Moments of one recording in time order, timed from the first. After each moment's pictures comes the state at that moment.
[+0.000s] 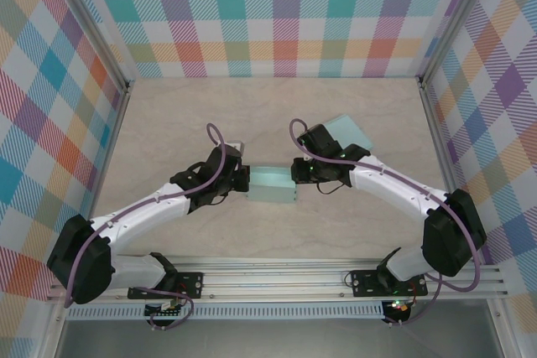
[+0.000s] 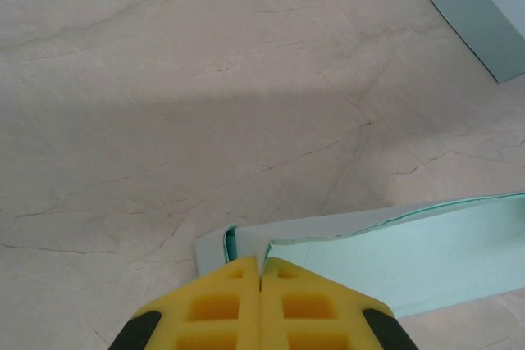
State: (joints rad) left arm -0.71 1.26 0.81 -0.34 -0.12 -0.56; right arm 0.70 1.45 1.07 -0.61 -0.09 0.56
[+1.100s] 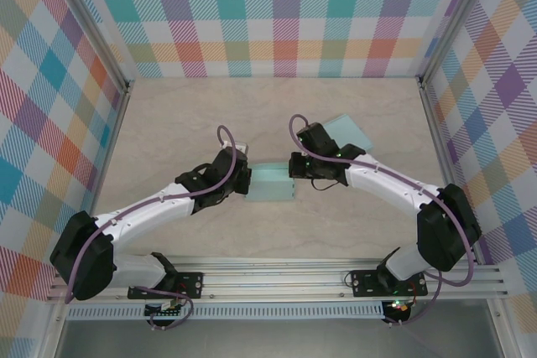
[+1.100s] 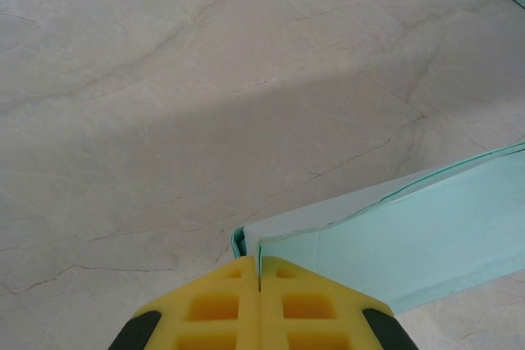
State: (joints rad) left arm -0.75 1.29 0.82 -0.36 -0.27 -0.42; right arm 0.70 1.49 1.06 -0.49 -0.06 0.65
